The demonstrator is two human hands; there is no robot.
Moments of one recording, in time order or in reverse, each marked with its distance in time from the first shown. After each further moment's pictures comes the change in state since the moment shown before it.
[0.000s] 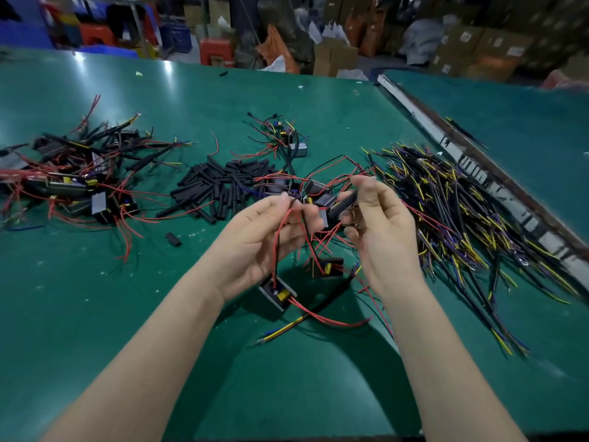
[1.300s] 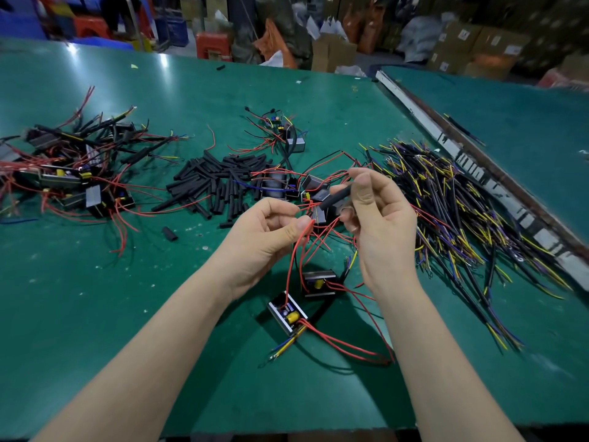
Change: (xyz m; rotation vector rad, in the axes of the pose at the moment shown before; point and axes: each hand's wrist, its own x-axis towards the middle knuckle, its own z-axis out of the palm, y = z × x) left_hand 0.007 -0.016 -0.006 0.143 0.117 0.063; right_hand -0.003 0.001 0.005 -0.007 -0.019 -0.142
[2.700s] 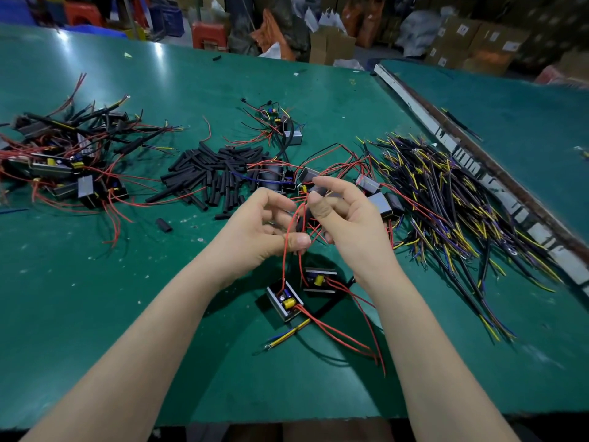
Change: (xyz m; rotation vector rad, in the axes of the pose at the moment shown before) left_hand 0.002 -0.003 -0.016 0.478 -0.096 0.113; right_hand -0.001 0.012 -0.003 -0.309 -0.227 0.149
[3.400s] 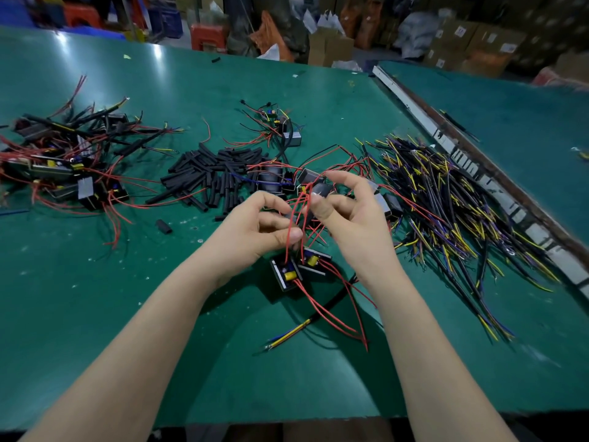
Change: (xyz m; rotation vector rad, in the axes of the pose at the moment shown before) left_hand 0.002 -0.002 -0.007 0.005 -0.014 -0.042; right_hand 0.000 0.000 -0.004 -0.022 0.017 -0.068
